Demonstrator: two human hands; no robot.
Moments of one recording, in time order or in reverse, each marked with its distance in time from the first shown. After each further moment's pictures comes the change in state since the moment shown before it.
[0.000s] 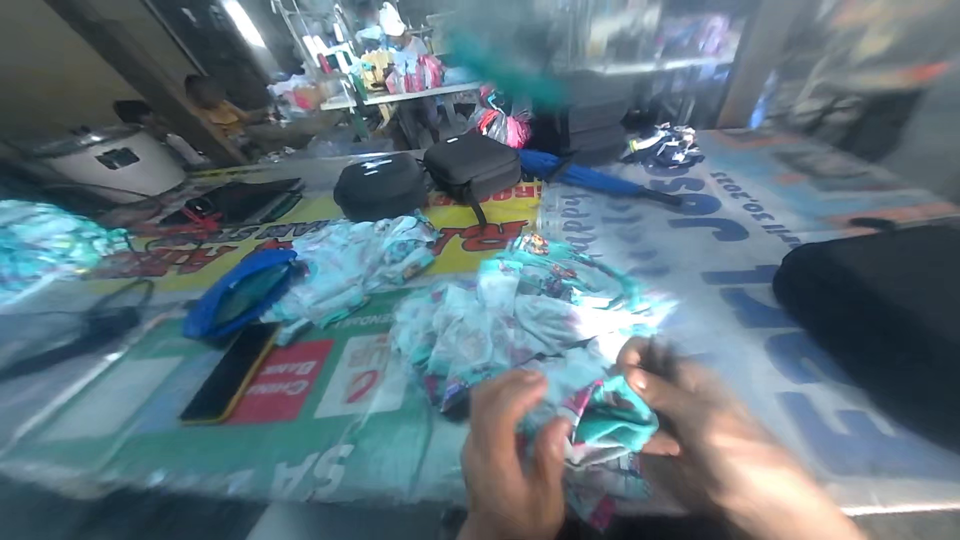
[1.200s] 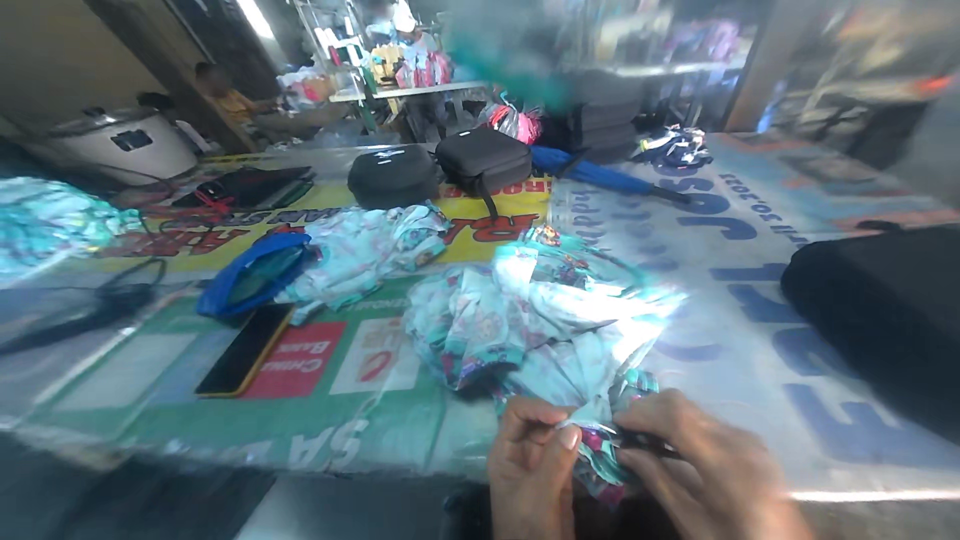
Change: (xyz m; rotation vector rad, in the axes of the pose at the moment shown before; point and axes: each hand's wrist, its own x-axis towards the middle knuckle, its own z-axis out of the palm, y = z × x) left_hand -0.032 0.029 0.008 -1.098 0.261 -0.645; right_hand -0.044 0.016 0.026 -1.300 0.097 -0.543
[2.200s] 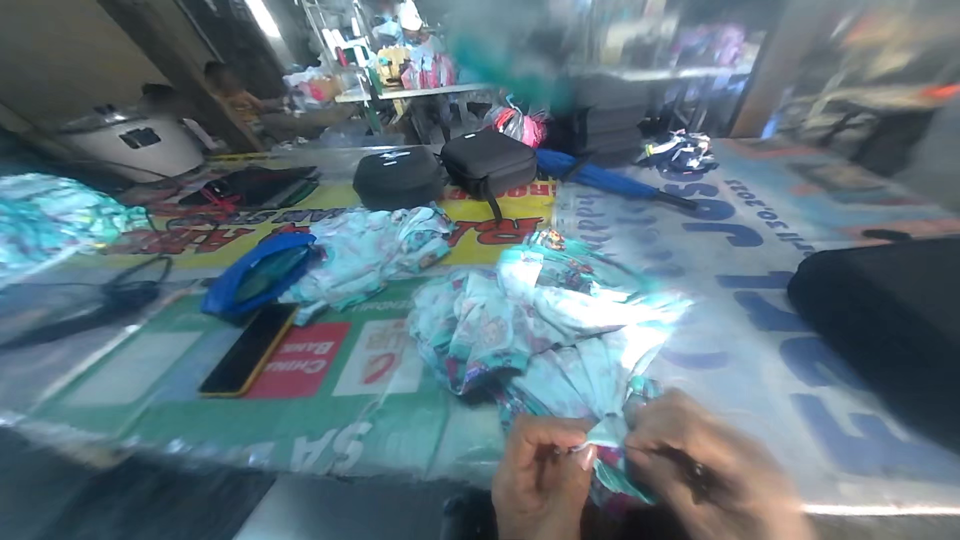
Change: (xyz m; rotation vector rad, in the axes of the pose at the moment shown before) left_hand 0.002 -0.003 -0.008 0.355 -0.169 0.262; right_hand 0.006 0.009 0.005 0.330 0.045 -0.058
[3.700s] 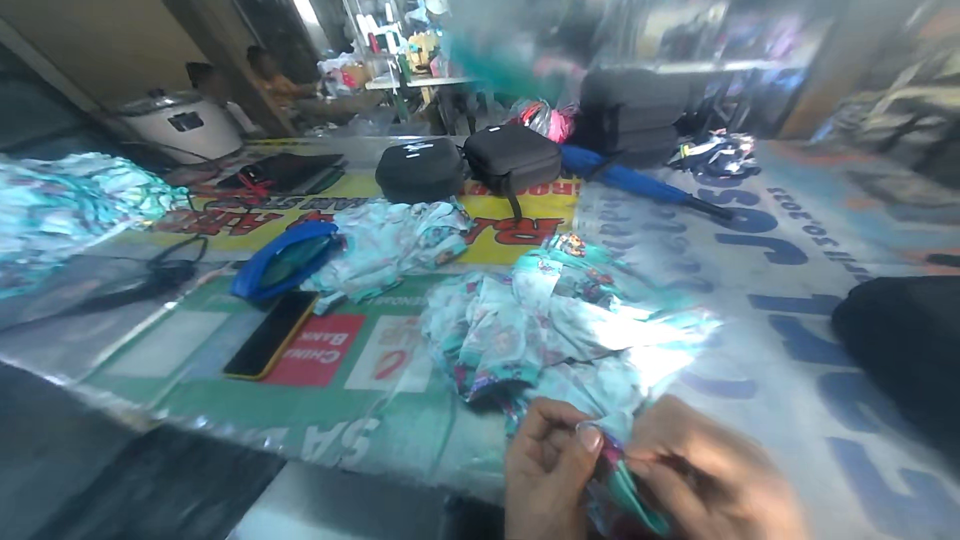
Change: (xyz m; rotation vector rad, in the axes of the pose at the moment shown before) left_hand 0.019 0.009 0.017 -0.332 0.214 -0.393; right_hand 0.021 0.019 -0.003 0.078 -0.098 -0.025
